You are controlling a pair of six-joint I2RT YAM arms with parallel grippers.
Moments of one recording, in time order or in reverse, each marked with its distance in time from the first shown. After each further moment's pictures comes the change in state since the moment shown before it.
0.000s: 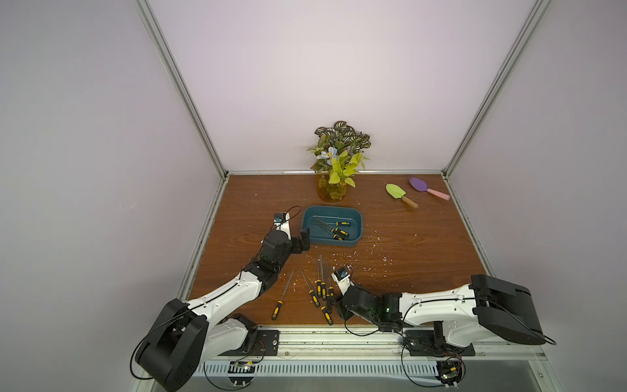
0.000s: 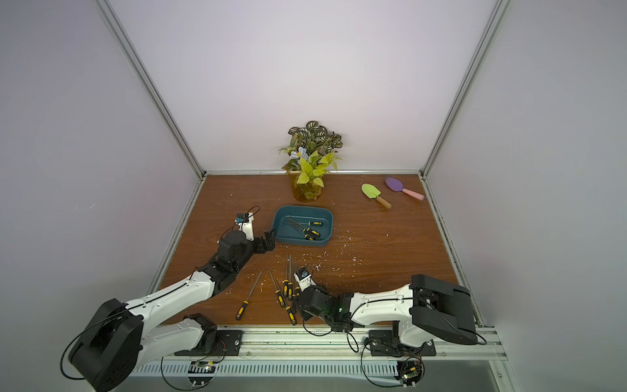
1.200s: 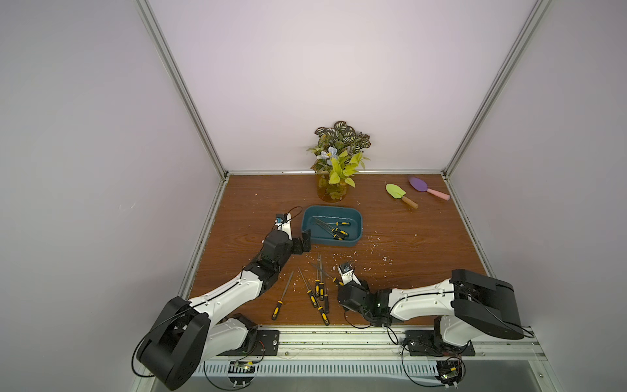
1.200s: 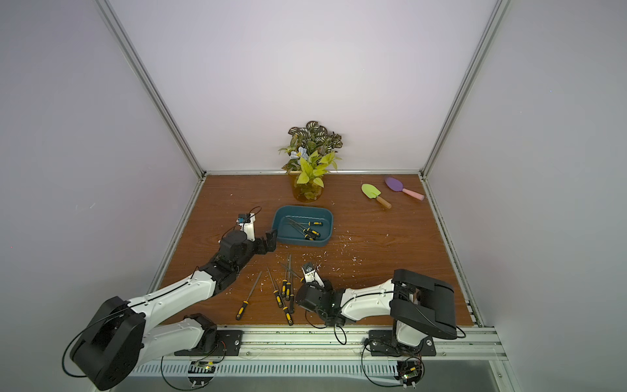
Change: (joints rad) left arm 0.000 0.013 0.000 -0.001 0.024 -0.003; right arm -0.048 0.131 0.034 -0.054 0.190 0.016
